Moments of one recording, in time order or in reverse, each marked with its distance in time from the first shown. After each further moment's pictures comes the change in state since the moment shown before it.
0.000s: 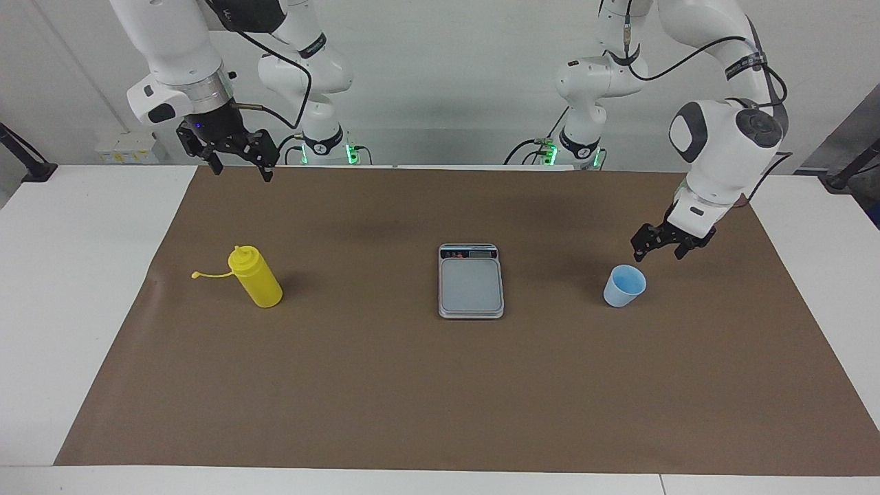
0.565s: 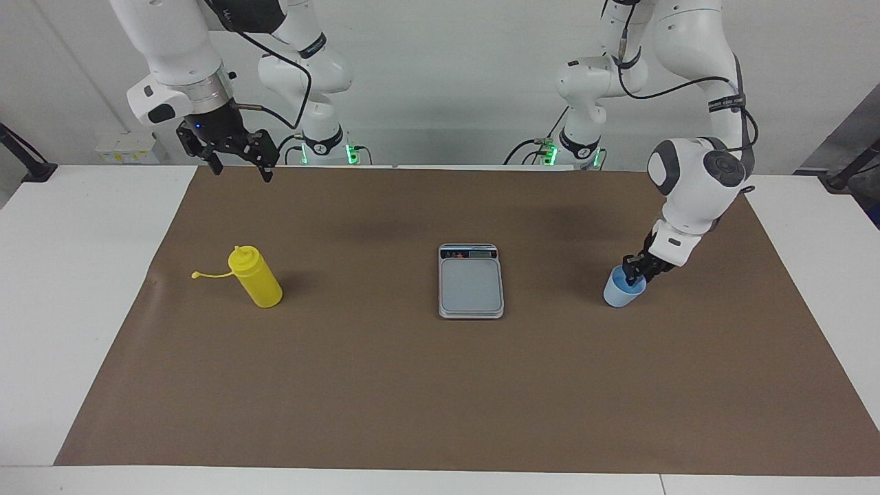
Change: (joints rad) left arm -0.001 0.046 -0.007 -0.012 0.000 0.038 -0.032; right arm 0.000 0.000 0.000 -0.001 0.000 0.000 0.000
